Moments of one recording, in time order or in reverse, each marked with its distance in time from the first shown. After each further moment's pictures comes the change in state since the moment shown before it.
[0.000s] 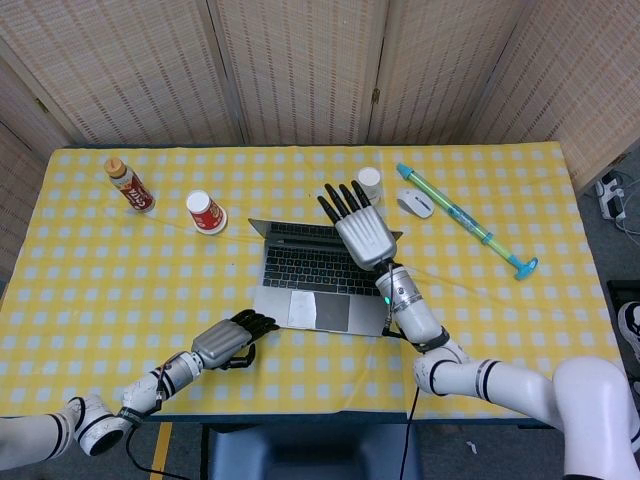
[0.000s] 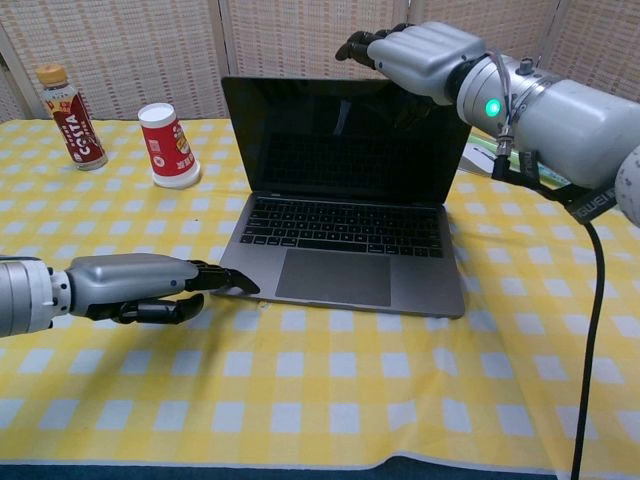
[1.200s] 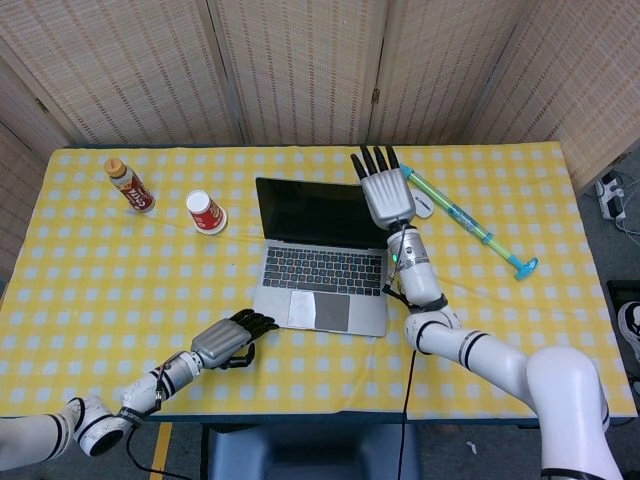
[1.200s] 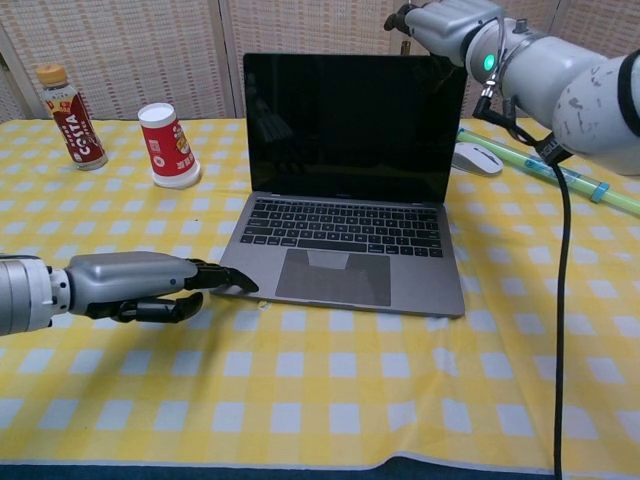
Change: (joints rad) left arm 0.001 0.003 -0.002 -0.006 -0.013 0.004 0.026; right arm 0.118 -0.050 0.064 0.300 0.215 -0.082 -0.015
